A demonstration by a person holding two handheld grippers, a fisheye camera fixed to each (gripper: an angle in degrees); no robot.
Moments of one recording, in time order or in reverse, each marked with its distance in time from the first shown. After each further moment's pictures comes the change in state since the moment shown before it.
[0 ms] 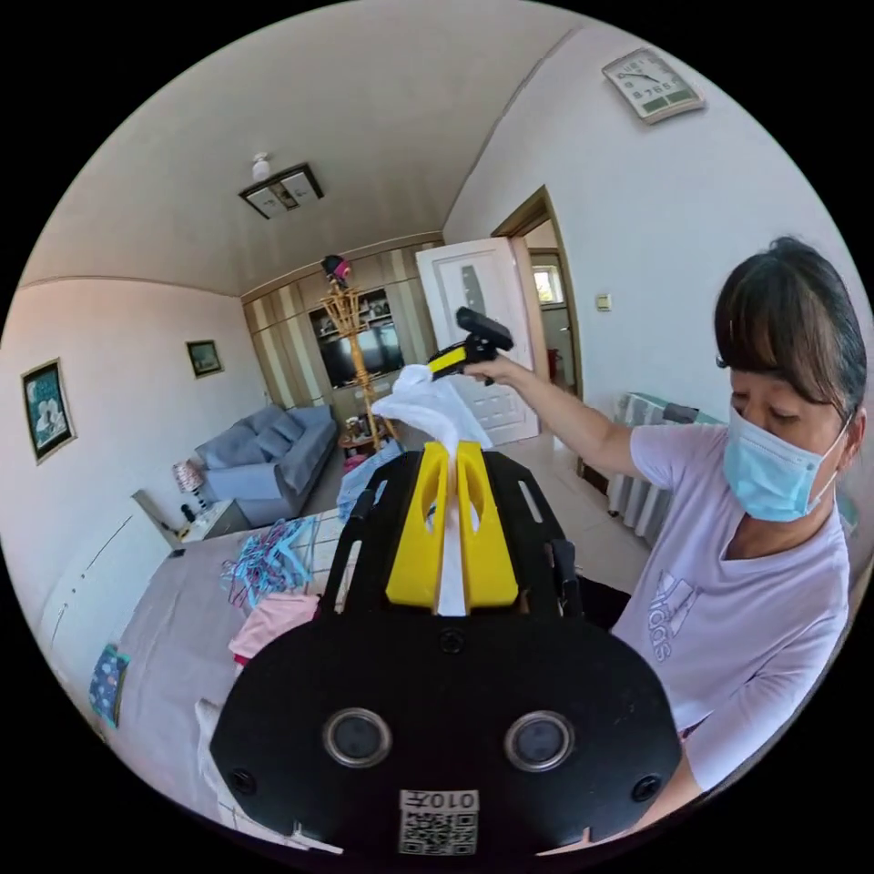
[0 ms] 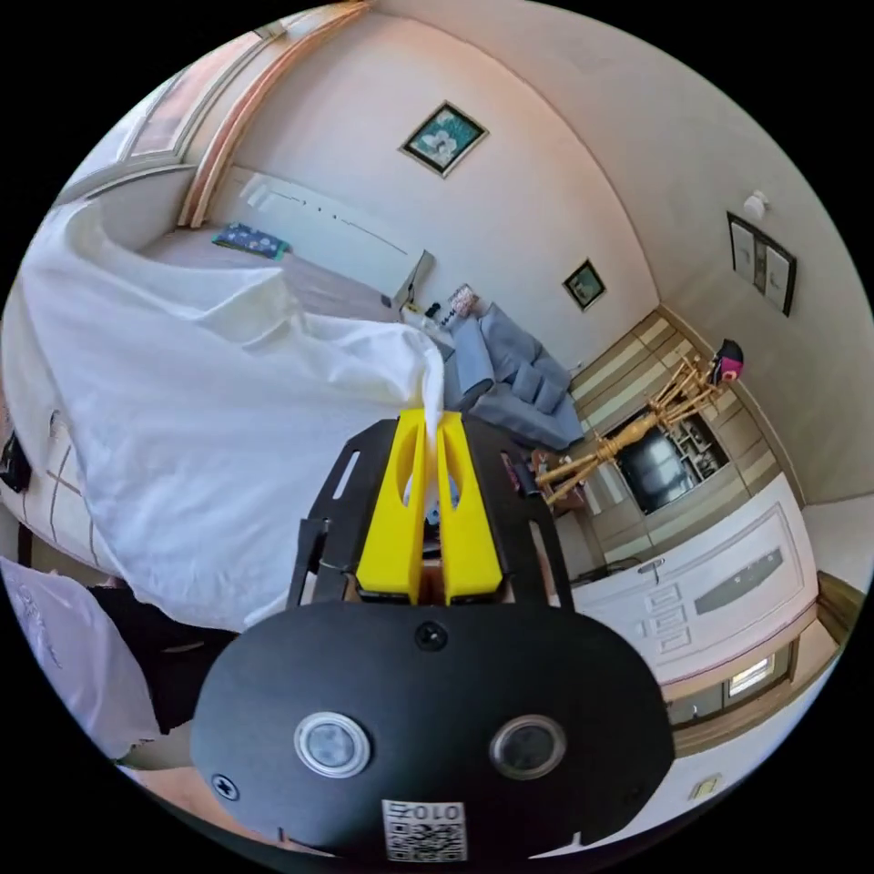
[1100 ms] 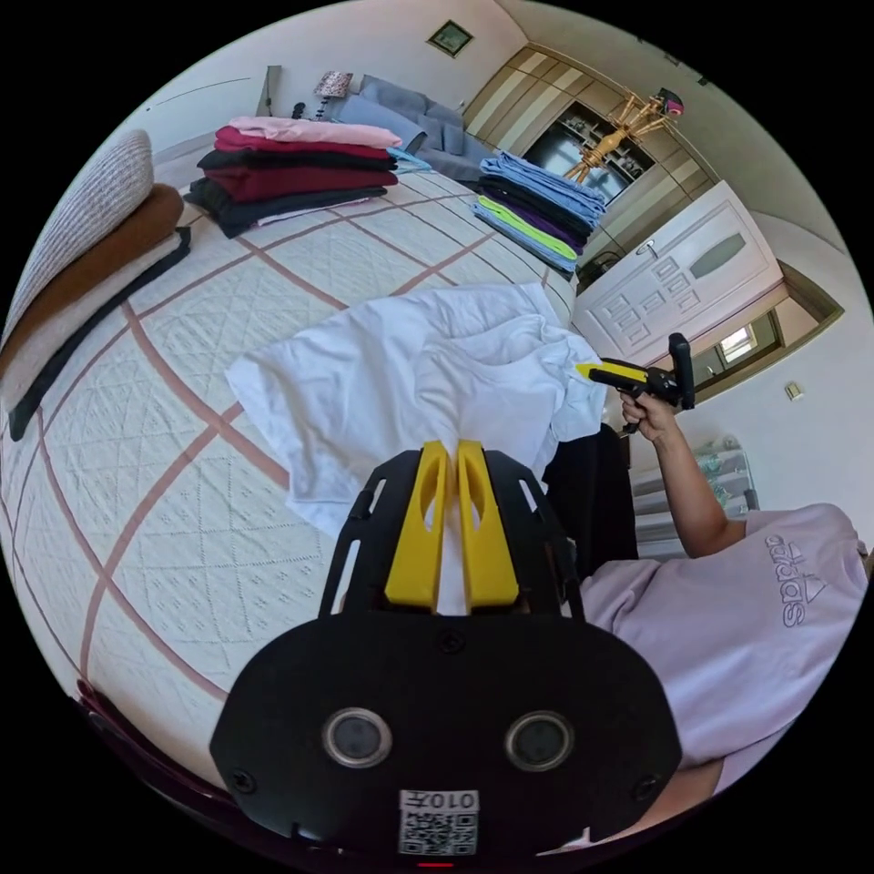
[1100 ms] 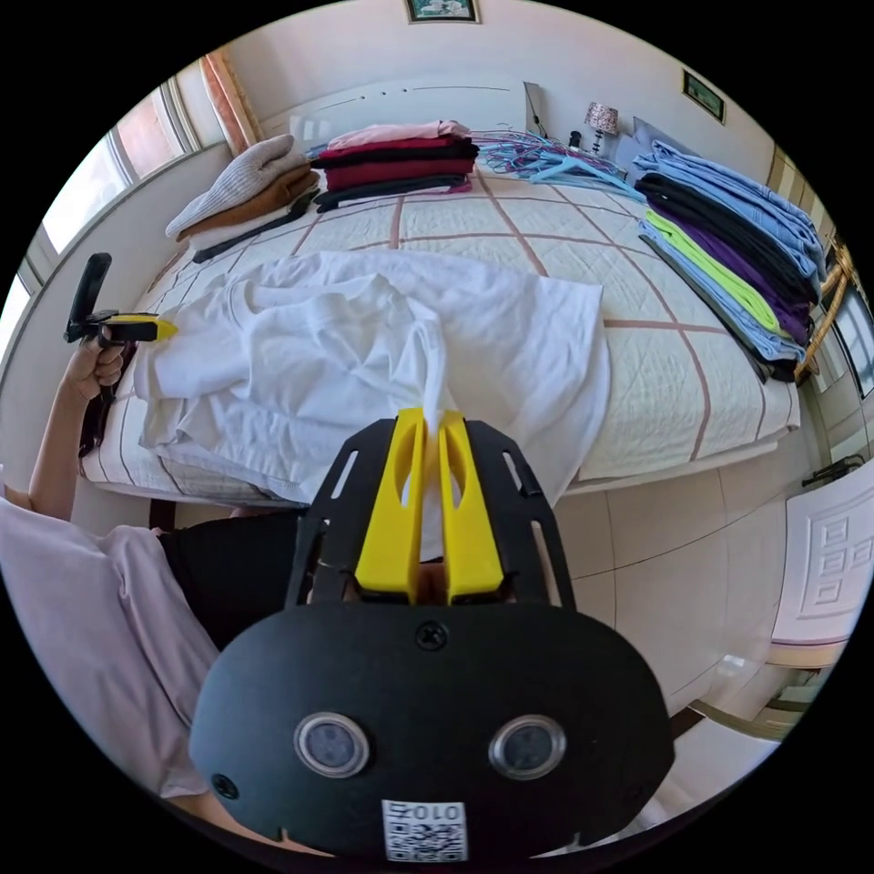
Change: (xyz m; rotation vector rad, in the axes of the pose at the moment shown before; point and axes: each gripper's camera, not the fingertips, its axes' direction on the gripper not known) left arm -0.048 0.546 0.223 -0.601 -0.018 -0.962; right arm -0.274 0.292 0.402 -0.260 -0.667 0.095
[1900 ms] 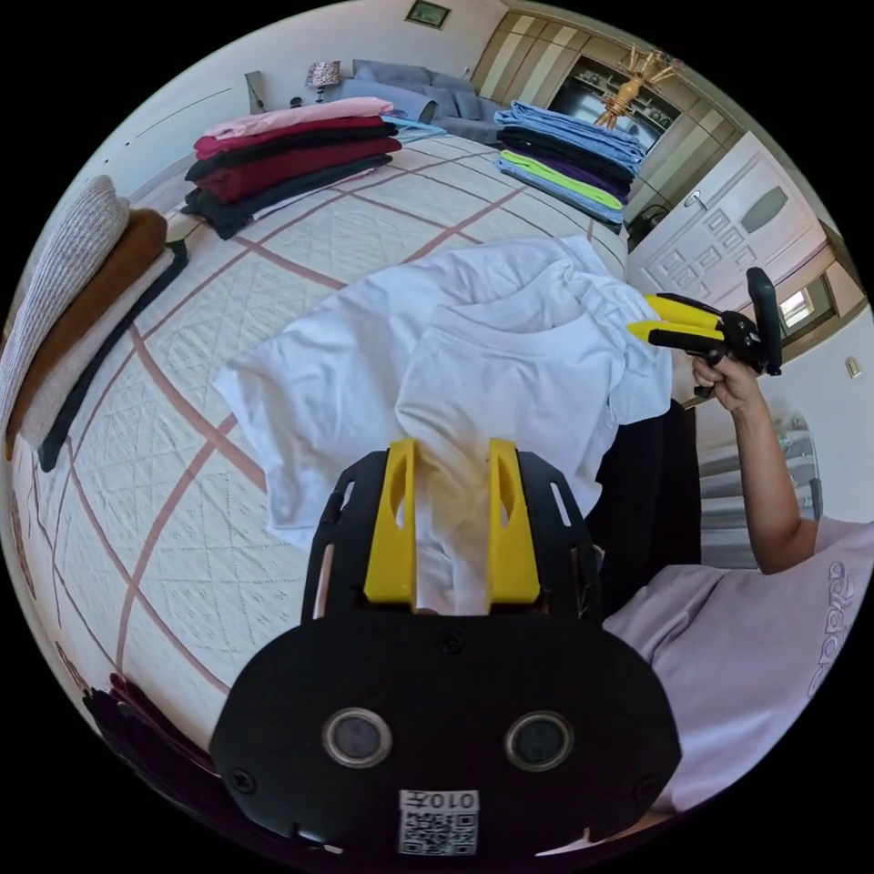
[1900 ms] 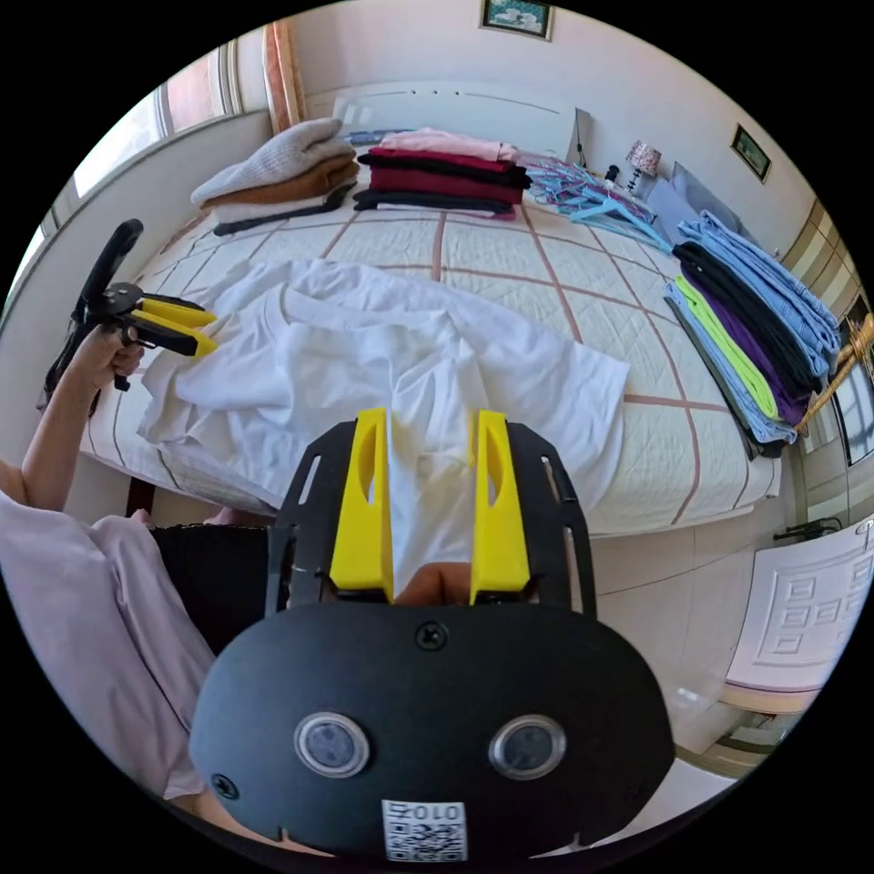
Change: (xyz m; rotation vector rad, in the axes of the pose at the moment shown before) left arm -0.009 -0.014 0.068 -0.108 -0.235 0.025; right arm -0.030 -0.053 0.037 -0.028 0.061 -0.126
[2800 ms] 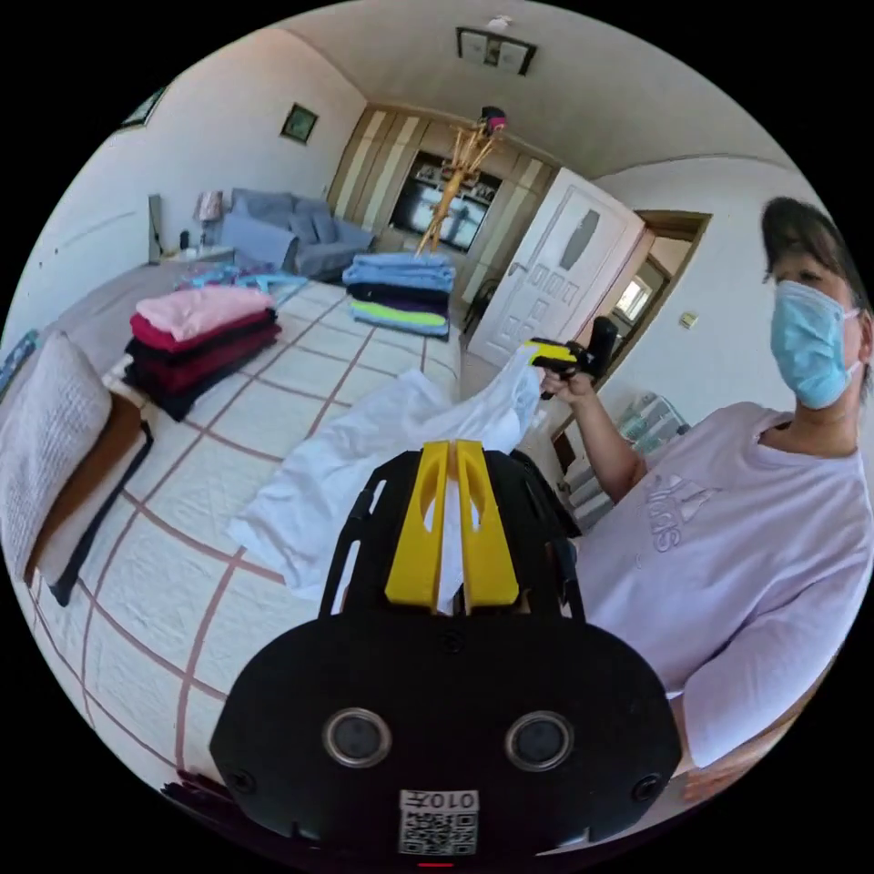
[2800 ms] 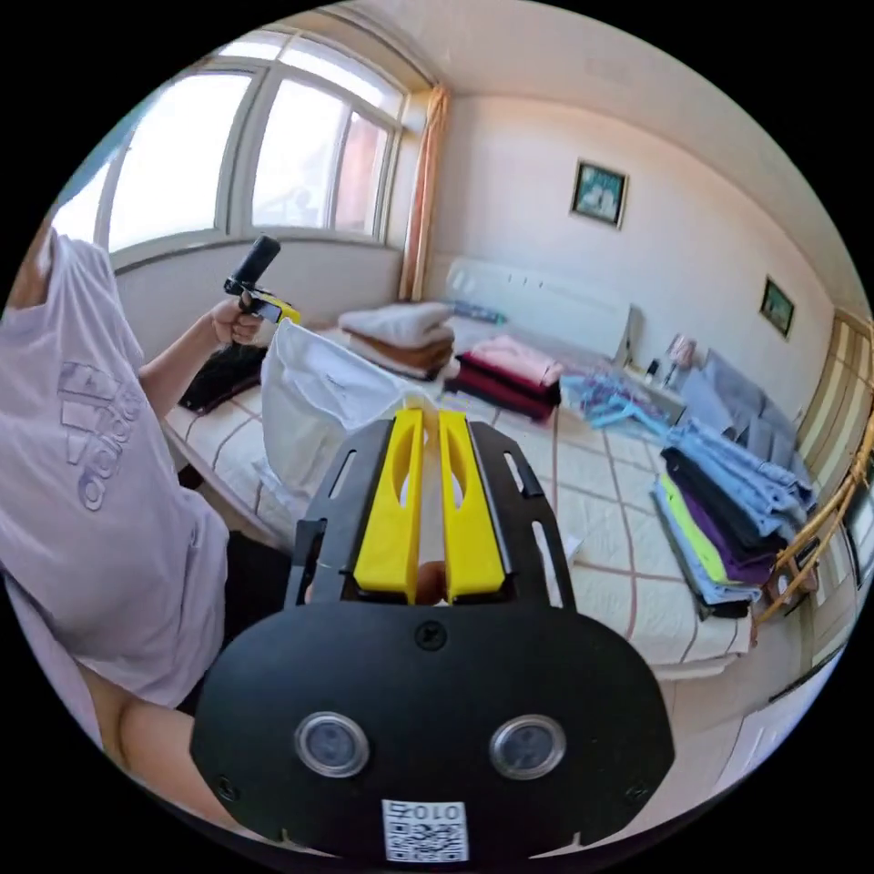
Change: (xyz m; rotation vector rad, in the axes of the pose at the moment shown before) left arm -0.014 0.026 -0.163 0.244 0.333 0.245; right arm -0.039 0.059 -0.128 0.440 -0.137 -0.286
